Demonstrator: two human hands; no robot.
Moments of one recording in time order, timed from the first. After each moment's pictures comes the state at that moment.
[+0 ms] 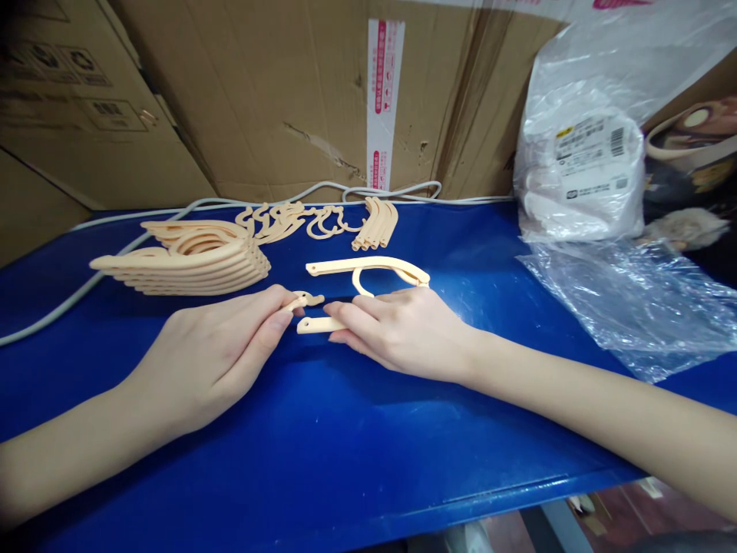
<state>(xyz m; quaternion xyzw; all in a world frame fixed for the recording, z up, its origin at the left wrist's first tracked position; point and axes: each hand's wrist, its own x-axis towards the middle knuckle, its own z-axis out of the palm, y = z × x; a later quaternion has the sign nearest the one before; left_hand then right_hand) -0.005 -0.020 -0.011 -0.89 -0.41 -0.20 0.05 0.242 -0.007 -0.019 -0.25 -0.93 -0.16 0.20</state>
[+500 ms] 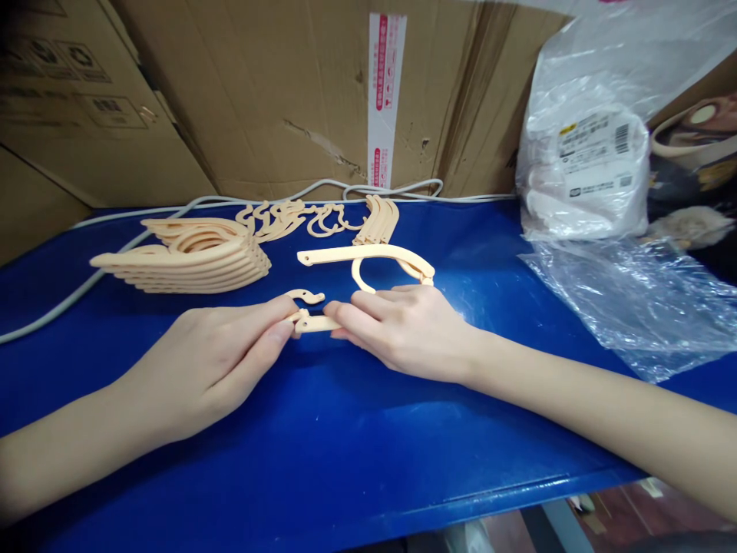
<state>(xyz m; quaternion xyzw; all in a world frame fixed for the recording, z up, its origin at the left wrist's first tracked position) -0.008 -0.022 -0.013 -0.90 -0.38 -0.21 -0.01 0.241 -0.008 -0.017 -0.24 -0.92 -0.23 0.22</state>
